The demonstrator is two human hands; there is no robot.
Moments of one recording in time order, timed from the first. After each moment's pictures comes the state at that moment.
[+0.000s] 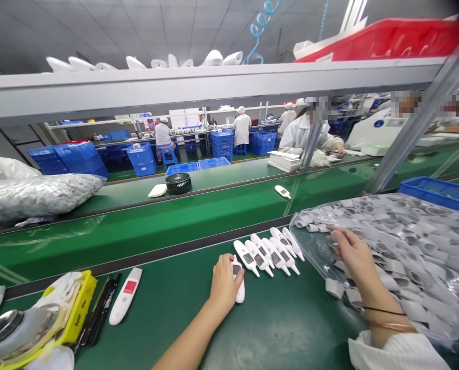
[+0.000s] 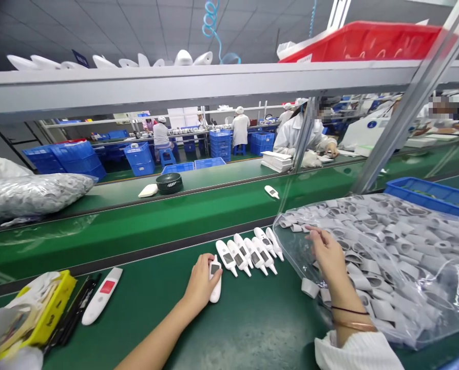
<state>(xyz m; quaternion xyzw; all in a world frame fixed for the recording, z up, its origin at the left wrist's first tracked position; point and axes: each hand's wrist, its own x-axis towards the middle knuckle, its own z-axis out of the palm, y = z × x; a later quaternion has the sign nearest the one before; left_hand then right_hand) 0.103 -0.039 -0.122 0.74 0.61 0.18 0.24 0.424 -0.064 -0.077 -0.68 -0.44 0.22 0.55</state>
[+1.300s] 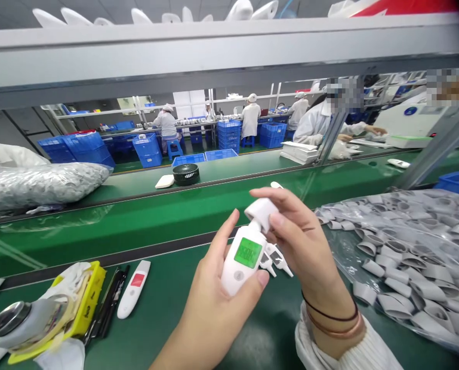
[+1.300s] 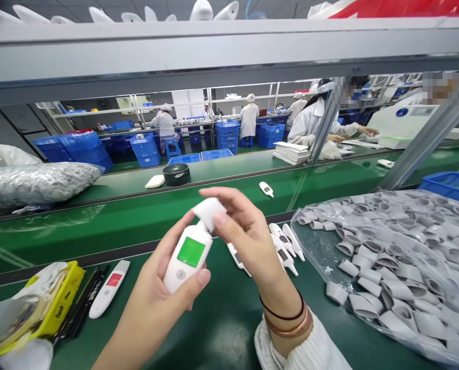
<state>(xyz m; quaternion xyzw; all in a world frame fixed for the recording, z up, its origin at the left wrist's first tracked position) 0.045 -0.101 0.012 0.58 0.41 0.47 0.52 0.202 -0.055 0.026 -0.25 -0.58 0.44 0.64</state>
